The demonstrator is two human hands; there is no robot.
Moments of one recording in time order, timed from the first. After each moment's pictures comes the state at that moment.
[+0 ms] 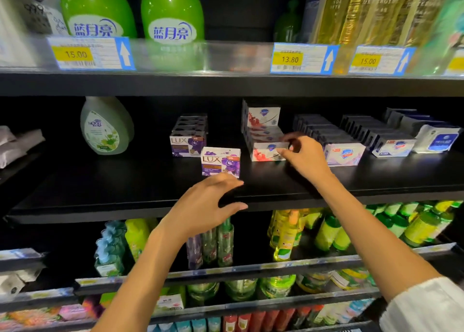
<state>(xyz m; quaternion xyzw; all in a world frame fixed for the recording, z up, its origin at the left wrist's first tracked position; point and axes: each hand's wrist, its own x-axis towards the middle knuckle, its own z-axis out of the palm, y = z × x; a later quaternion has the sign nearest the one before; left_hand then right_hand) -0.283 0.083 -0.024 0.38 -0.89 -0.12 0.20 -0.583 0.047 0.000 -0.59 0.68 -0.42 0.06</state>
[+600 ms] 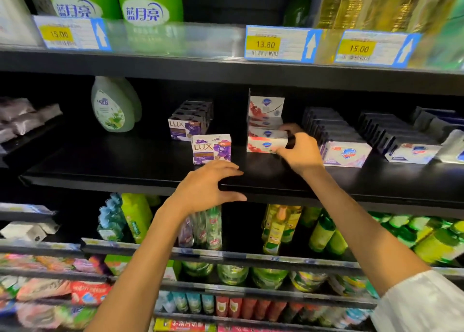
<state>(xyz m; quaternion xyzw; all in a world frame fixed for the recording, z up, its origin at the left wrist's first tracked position) -0.335 0.083 -0.030 0.47 -0.85 -0.14 0.18 -0.610 0.032 -0.006 -0.64 0.64 -0.39 0.12</state>
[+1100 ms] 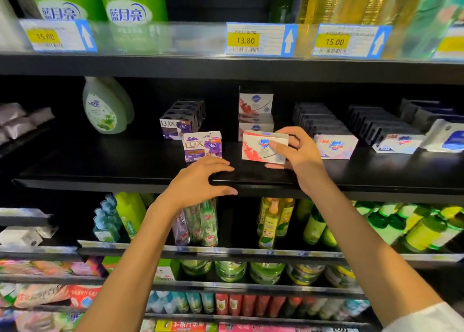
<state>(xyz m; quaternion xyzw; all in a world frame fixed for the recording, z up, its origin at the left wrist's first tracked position) -0.334 0.081 -0.032 0.47 -0.84 -0.17 0.20 -0.607 0.092 -0.010 -0.52 0.47 -0.59 0.40</state>
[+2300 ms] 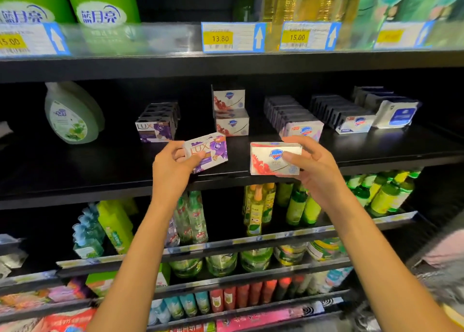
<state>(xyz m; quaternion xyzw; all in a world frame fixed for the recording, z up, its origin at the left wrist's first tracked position) -0.347 0.110 -0.016 0.46 -0.59 -0.37 0.55 -0.632 0.193 -0.014 -0.45 0.44 -0.64 0.44</state>
